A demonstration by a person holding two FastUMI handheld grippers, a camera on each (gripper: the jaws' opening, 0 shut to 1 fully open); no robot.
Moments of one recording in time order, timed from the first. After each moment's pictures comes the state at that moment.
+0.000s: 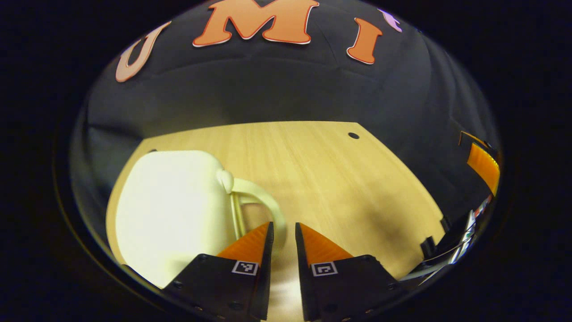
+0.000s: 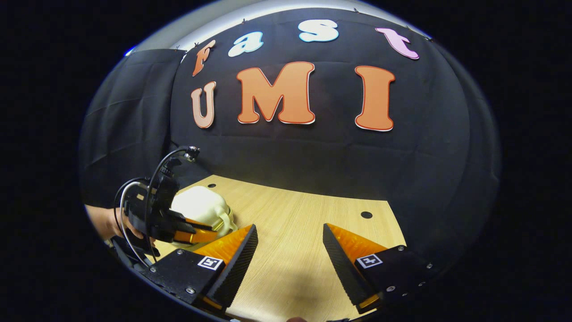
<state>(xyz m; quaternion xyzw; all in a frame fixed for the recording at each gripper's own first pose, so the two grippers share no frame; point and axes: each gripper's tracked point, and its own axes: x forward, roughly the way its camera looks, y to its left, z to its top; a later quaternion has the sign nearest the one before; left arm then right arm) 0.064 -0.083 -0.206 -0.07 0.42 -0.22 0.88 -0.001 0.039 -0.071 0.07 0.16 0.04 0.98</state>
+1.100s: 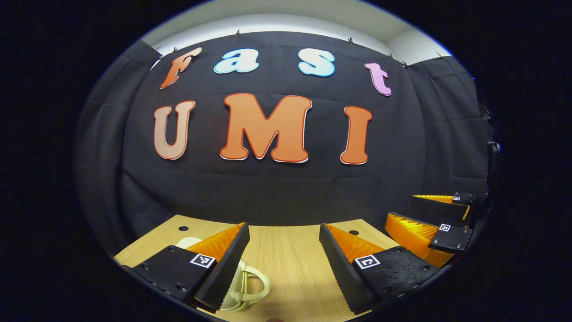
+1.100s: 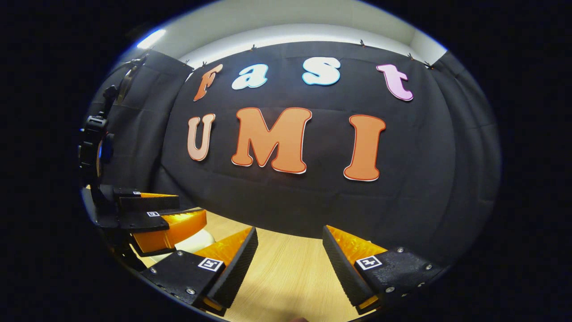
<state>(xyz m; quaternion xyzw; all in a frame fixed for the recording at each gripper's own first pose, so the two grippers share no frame) 0.068 -0.075 0.003 -0.08 0.09 -0.10 0.99 0.013 0.035 0.003 0.02 0.01 -0.02 1.00</state>
